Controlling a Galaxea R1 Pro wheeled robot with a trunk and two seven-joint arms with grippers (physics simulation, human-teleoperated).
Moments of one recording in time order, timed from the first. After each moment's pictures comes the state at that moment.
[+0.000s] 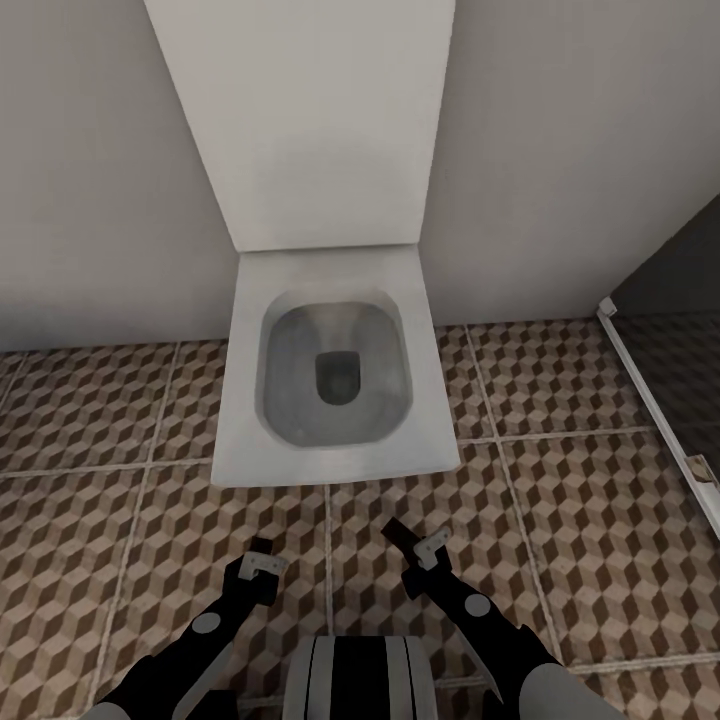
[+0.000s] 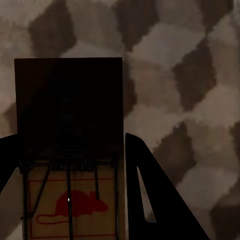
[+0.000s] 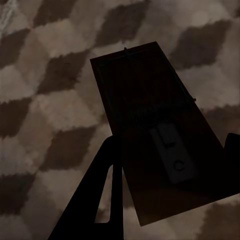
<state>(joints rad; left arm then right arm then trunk) -0.49 0.14 -0.57 -0.65 0.38 -0.09 0.10 -0.59 0.06 0.23 -0.41 0.17 -0.23 0.19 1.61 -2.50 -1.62</state>
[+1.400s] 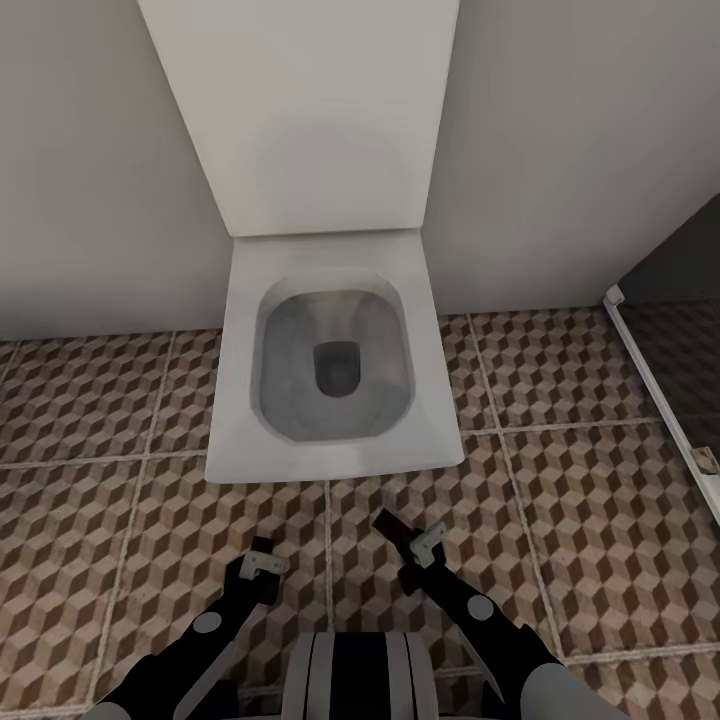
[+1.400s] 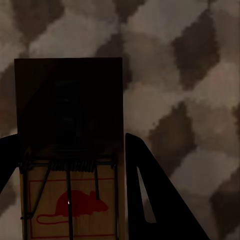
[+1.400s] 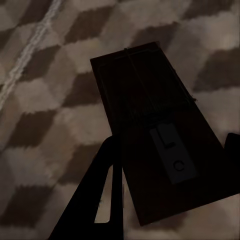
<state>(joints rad) -0.49 0.14 -0.57 -0.65 0.37 -0.09 0.10 -0.59 0.05 0.23 -0.42 0.19 -0.36 0.25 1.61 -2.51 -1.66</state>
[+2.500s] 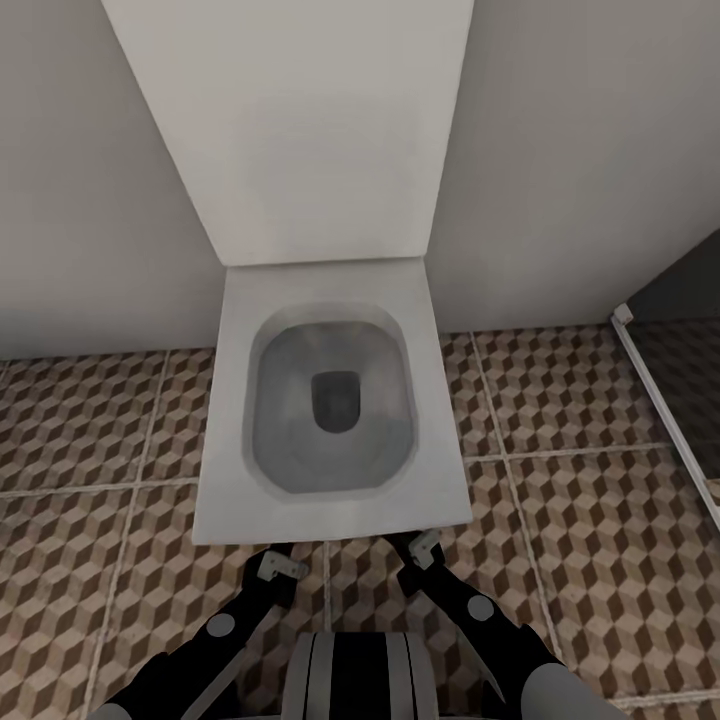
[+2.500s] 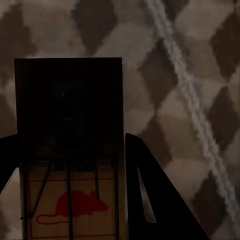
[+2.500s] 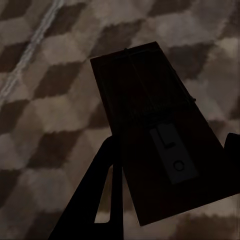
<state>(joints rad) -0.49 0.14 -0.69 -0.72 0.37 -0.09 0.10 -0.59 0.05 0.23 -0.42 0.21 -0.36 0.26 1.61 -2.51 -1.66</state>
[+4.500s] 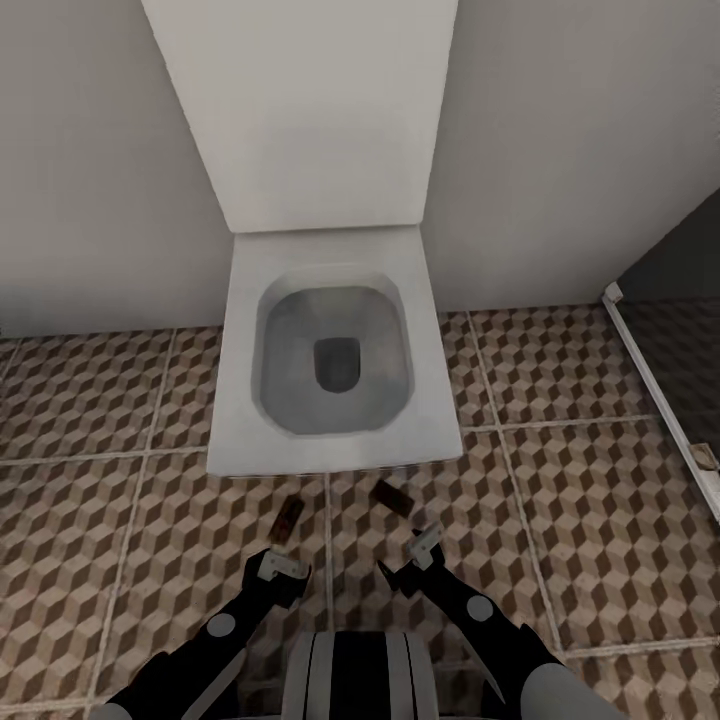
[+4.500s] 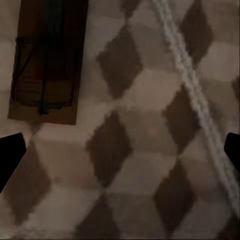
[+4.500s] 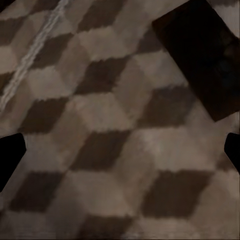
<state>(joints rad) -0.49 0.14 -0.69 -0.72 0.37 -0.09 0.10 -0.59 0.05 0.23 -0.42 0.22 -0.36 0.26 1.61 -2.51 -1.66</state>
